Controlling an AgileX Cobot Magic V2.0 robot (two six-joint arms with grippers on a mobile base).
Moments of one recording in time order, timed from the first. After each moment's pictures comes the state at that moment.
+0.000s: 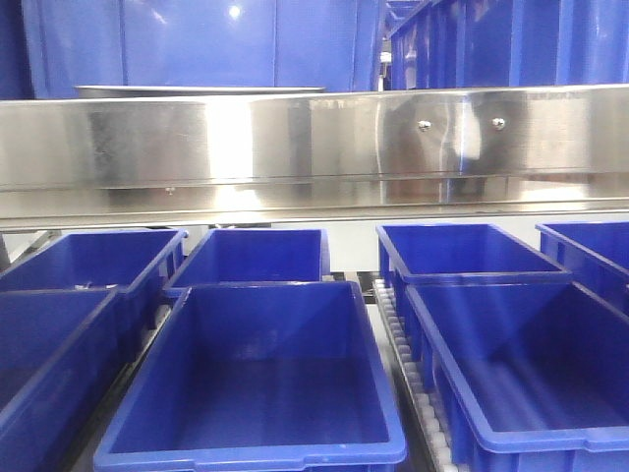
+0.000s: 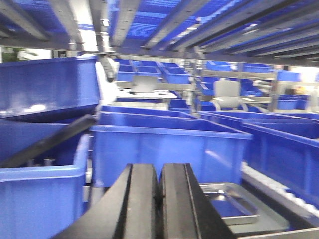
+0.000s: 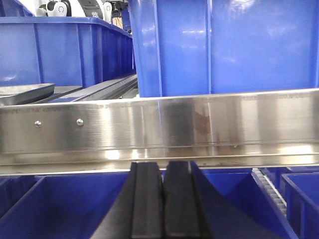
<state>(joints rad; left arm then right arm) -0.52 0.25 -0.97 0.50 0.71 -0.40 -0.03 0.01 0.00 0.09 0.08 0.01</state>
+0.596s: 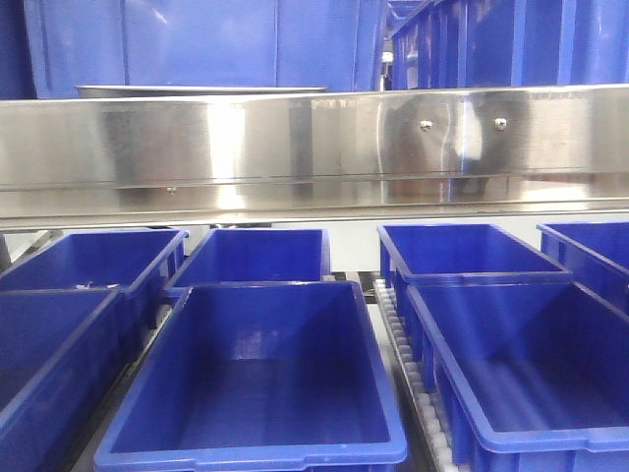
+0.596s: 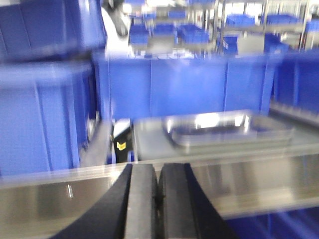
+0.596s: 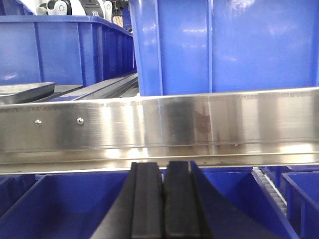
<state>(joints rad) -0.22 0.11 -0.34 0.06 0.31 0.00 -0.03 0.00 0.00 0.09 0.08 0.01</state>
